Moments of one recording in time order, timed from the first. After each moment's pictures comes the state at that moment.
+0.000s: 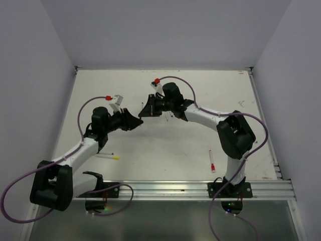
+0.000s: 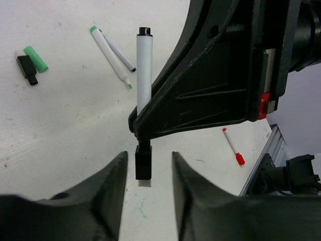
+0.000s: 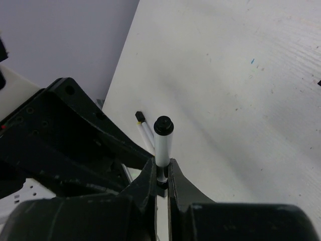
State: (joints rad) left arm -0.22 1.16 0.49 0.34 0.62 -0.53; right arm 0.68 1.89 1.33 0.08 -0.59 0.72
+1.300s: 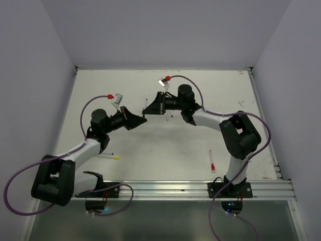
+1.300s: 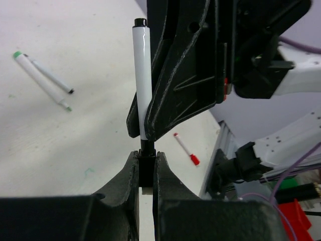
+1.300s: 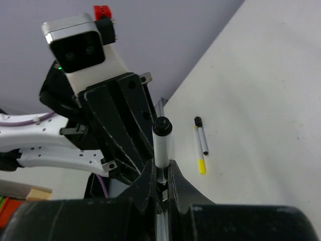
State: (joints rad) left arm -0.25 1.22 0.44 0.67 0.79 -0.71; right arm 0.59 1.85 1.13 0.60 -0.86 0.91
